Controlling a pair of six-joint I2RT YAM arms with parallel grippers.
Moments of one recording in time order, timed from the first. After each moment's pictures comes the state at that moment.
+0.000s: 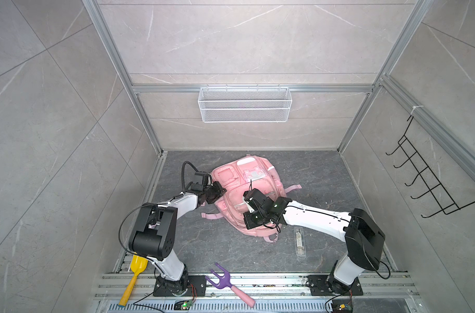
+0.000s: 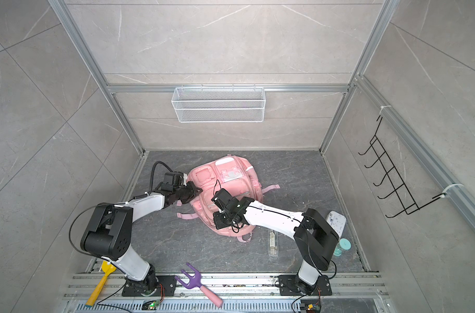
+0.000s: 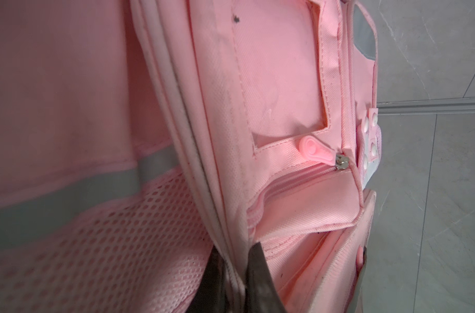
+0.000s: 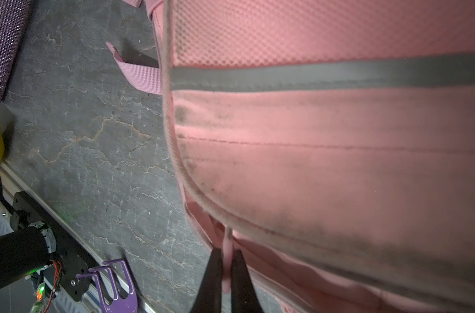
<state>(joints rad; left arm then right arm) -0.25 1.64 0.86 0.00 0.40 -0.85 0.95 1.71 1.21 -0.56 -0.11 0.56</state>
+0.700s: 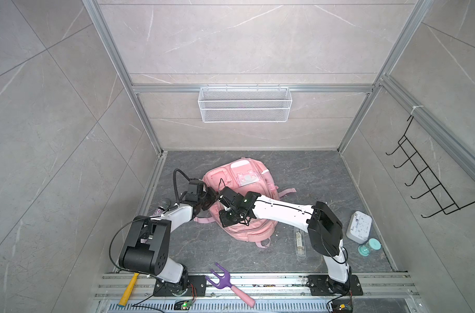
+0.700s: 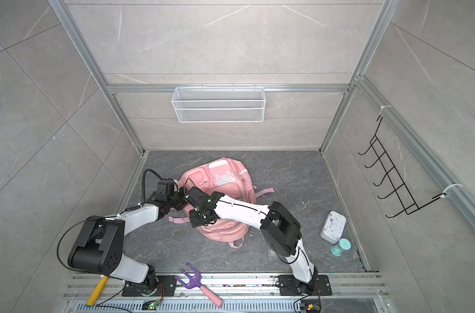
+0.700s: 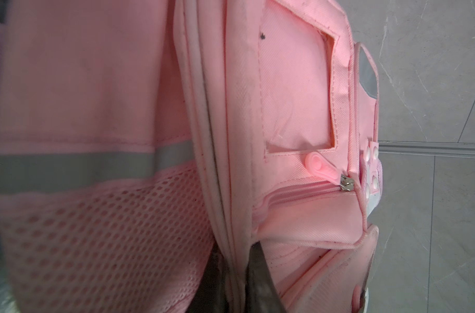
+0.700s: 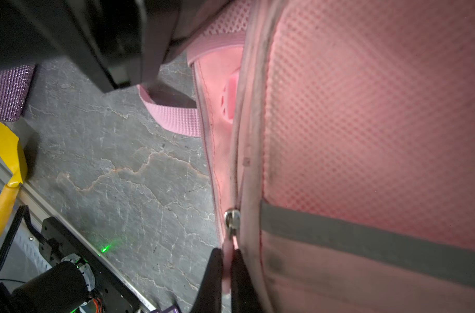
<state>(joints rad) -0.23 1.51 0.69 0.08 0.30 -0.93 1.04 2.06 1.68 -0.71 -0.10 0.64</state>
